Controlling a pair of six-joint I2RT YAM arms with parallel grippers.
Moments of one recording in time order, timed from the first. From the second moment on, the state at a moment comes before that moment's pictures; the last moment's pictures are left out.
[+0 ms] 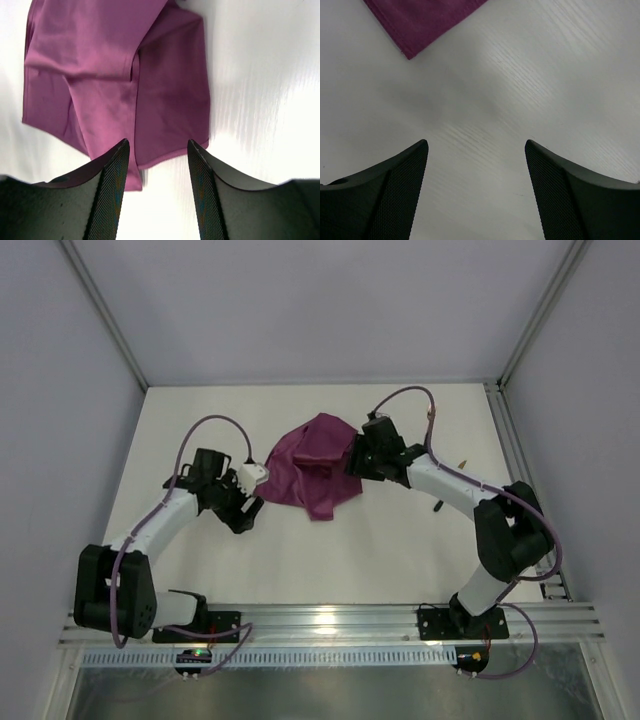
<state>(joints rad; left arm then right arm) -0.18 1.30 0.80 -0.64 0.37 0.57 0.52 1.68 1.16 -0.29 0.05 0.62</state>
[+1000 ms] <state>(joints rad) -0.19 1.83 1.16 -0.53 0.35 0.28 0.69 1.78 0.97 -0.08 -0.11 0.71</state>
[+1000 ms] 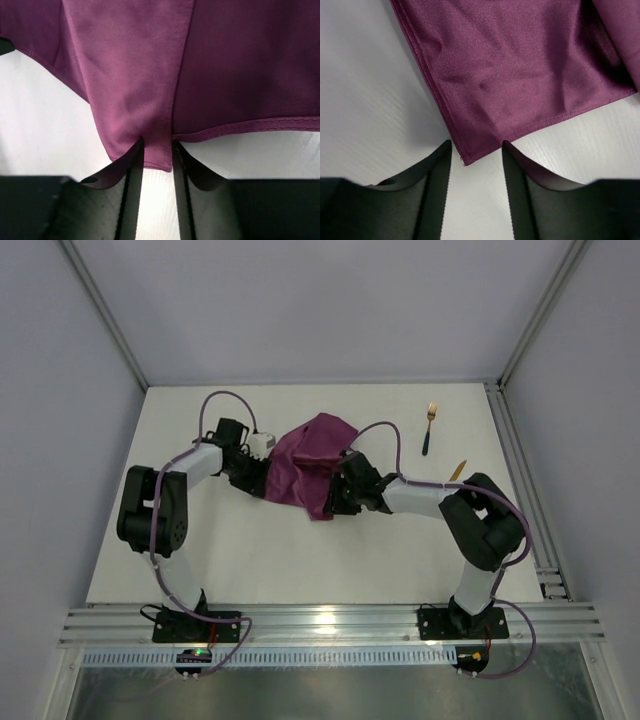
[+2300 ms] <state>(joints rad) 0.12 1.04 1.70 -1.08 0.42 0.39 0.51 0.89 1.52 -0.58 0.10 0.46</state>
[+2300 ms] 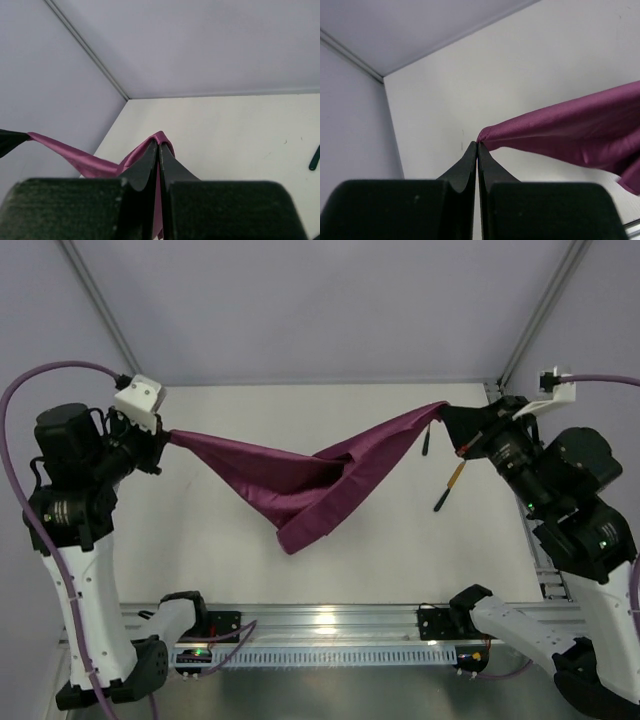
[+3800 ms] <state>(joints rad) -0.84 1.12 0.72 -0.92 0.16 0.53 0.44 1.34 0.88 -0.18 -0.08 0.63</state>
